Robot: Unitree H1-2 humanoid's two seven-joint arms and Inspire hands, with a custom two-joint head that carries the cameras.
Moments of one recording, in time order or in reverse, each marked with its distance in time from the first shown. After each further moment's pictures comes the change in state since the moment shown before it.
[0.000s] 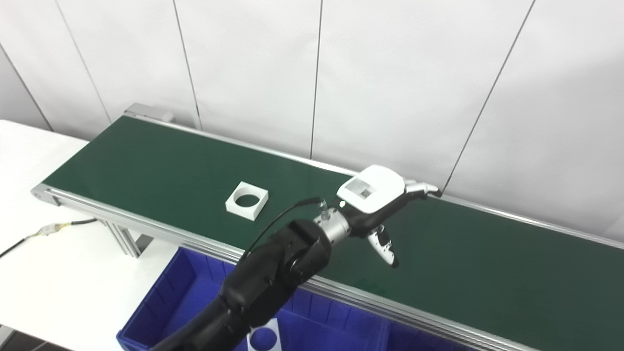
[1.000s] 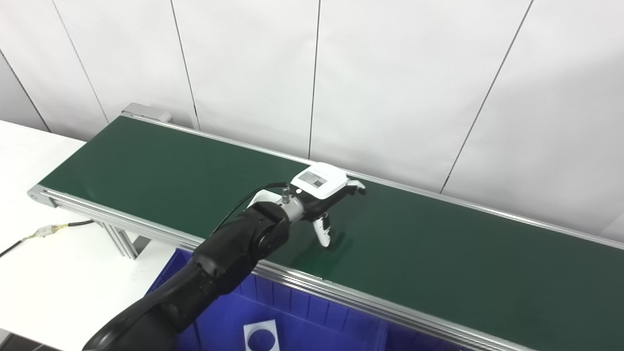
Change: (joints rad) left arm -0.078 0.162 -0.030 0.295 0.001 0.035 0.039; right arm 0.006 0.021 0.020 -0.014 -0.019 0.000 -0.028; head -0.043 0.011
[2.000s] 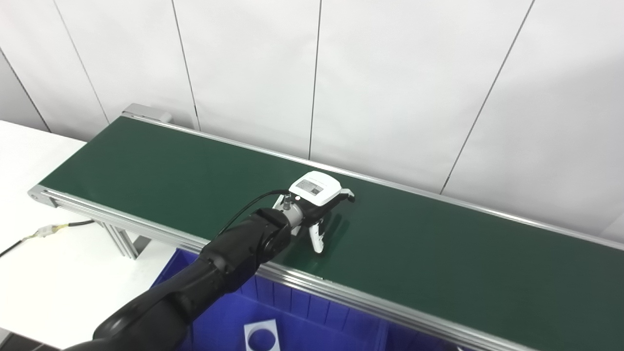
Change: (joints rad) left arm -0.059 -0.022 -0.100 0.193 0.020 0.064 0.104; right arm 0.001 0.000 0.018 -0.007 -0.002 0.000 -0.024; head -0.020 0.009
